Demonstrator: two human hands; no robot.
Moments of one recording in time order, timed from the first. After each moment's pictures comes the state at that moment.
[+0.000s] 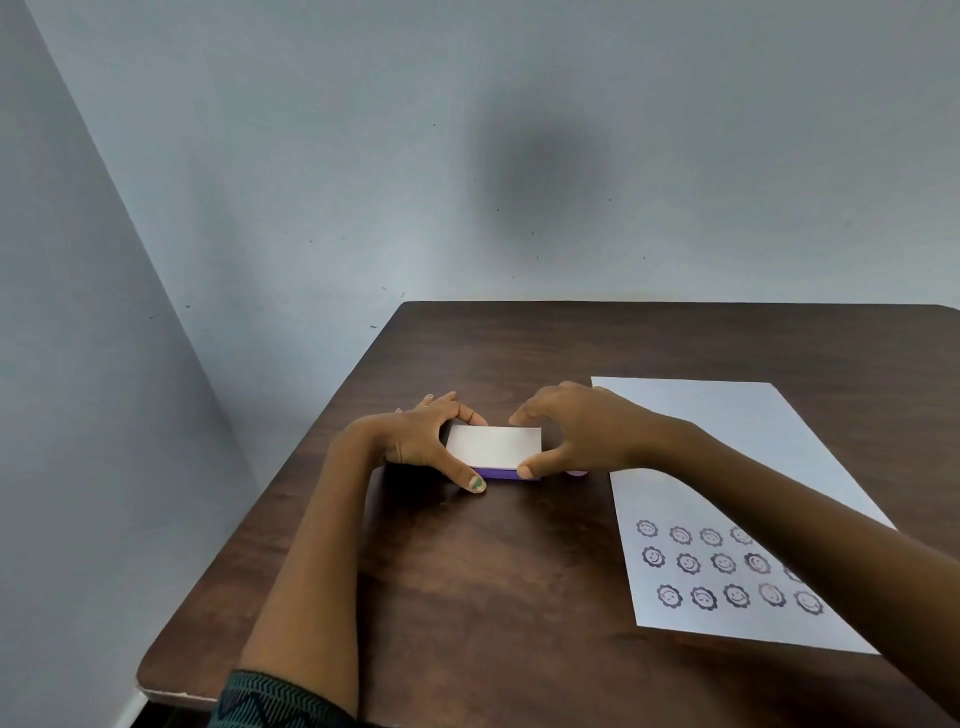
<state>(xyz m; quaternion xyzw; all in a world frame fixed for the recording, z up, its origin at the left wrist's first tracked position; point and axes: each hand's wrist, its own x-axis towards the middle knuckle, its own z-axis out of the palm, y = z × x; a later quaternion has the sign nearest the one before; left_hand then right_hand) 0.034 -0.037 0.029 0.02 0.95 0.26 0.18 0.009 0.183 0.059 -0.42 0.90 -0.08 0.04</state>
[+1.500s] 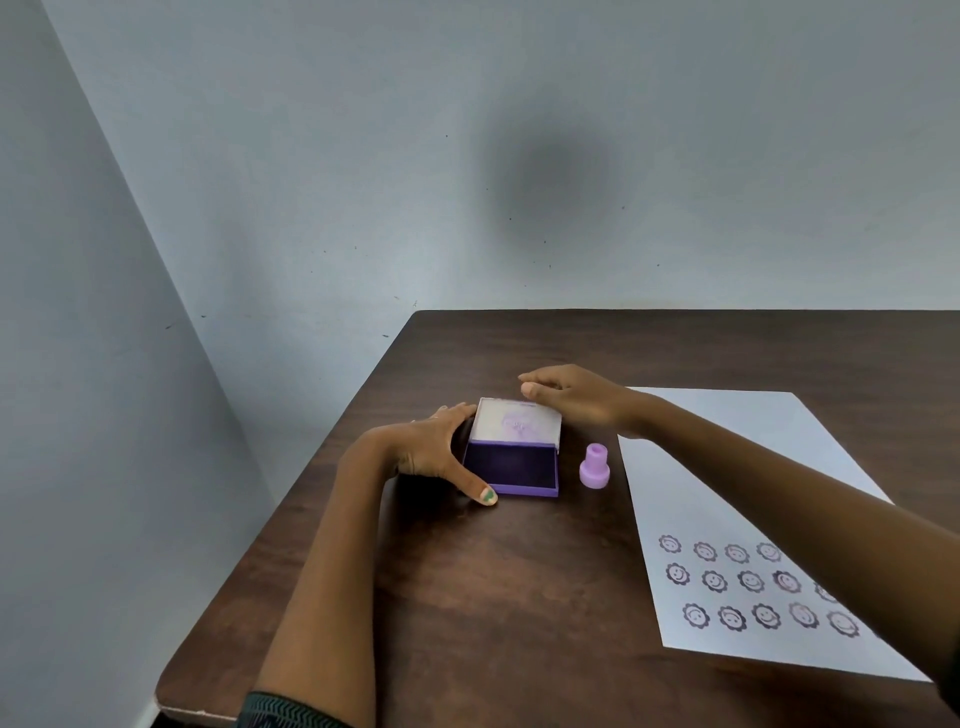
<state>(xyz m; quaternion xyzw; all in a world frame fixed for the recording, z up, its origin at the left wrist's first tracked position) 0.038 -0.035 0.035 -0.01 0.94 0.30 0.19 -0.045 0.158 0.046 -0.35 0.86 -0.34 0.11</state>
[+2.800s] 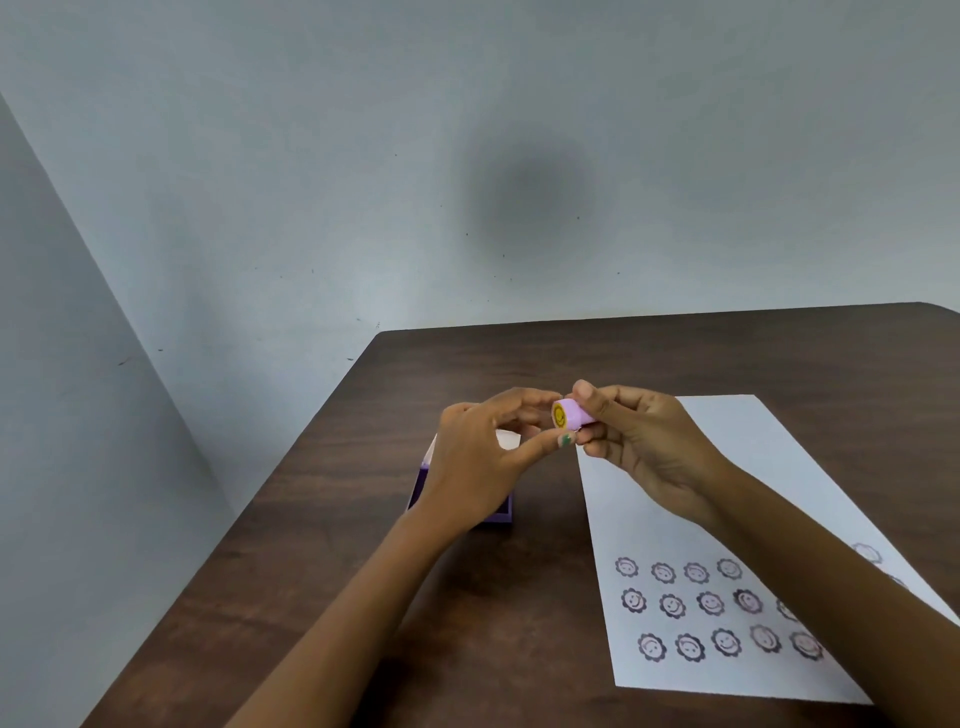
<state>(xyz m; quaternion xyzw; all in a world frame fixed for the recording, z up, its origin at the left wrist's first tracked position) 0.033 0.069 0.027 0.18 0.84 0.42 -0.28 -0.003 0.238 0.038 -0.14 0.61 -0.77 0.11</state>
